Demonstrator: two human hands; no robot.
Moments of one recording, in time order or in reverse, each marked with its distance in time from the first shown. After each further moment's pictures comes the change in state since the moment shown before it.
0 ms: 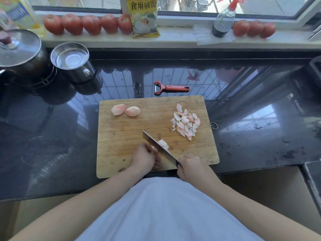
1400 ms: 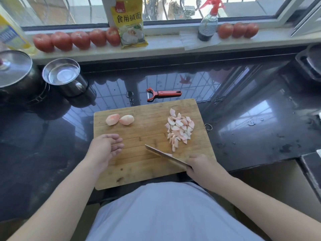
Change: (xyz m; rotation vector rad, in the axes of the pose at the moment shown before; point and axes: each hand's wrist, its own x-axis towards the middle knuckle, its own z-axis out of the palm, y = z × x) left_hand 0.007 0.049 -0.105 -0.338 0.185 -0.052; right_hand -0.001 0.051 -0.002 0.056 0.030 -0.084
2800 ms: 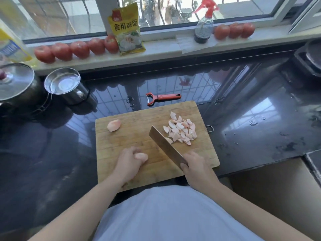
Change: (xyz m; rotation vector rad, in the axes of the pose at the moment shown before) left_hand 0.017 -0.056 0.033 0.808 -0.189 0.418; right_hand 0.008 -0.032 0.010 0.340 0.142 0.237
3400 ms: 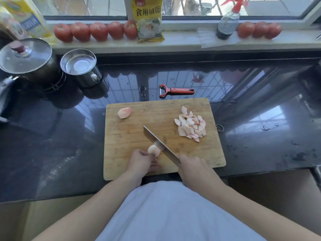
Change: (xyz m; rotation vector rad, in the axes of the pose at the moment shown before) left_hand -0.033 0.007 0.032 -0.768 0.000 -0.437; right_hand -0.013 -0.048 -0.009 -0.413 -0.256 -0.078
